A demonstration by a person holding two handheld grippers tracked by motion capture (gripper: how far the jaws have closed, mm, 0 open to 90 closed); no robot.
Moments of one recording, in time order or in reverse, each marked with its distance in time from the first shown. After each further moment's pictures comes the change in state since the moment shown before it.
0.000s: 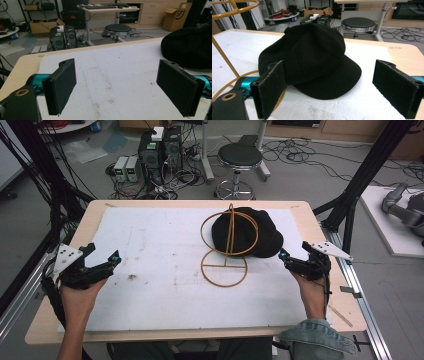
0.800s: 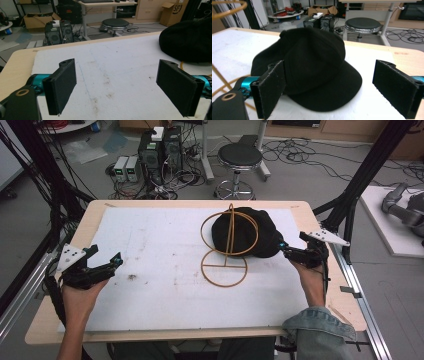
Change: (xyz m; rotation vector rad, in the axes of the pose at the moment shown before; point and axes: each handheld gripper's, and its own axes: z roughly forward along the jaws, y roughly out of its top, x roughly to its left) left arm 0.002 -0.005 0.005 0.042 -0.028 0.000; right arm -0.018 0.018 0.030 -0.008 0.045 -0.024
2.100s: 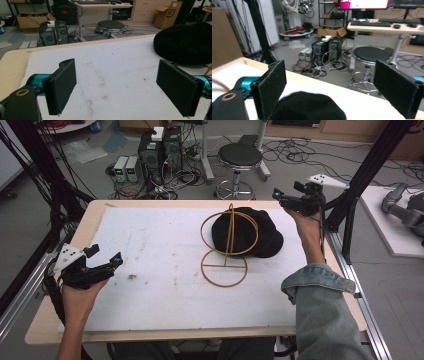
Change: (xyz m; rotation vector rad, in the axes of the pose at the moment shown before) left arm 0.002 0.001 -0.001 -0.013 -0.040 -0.030; right arm -0.009 0.126 0.062 -0.105 0.089 -0.027
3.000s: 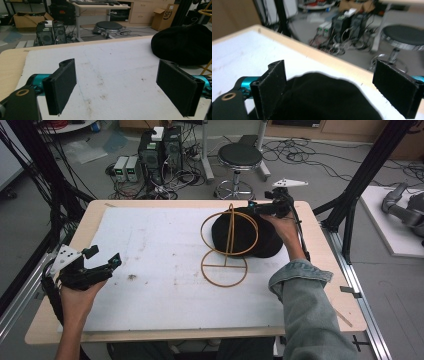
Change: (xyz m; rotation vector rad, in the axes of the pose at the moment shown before) left arm 0.003 -0.002 -0.002 -0.011 -0.017 -0.014; right arm 0.011 -0.042 0.077 0.226 0.170 -0.073
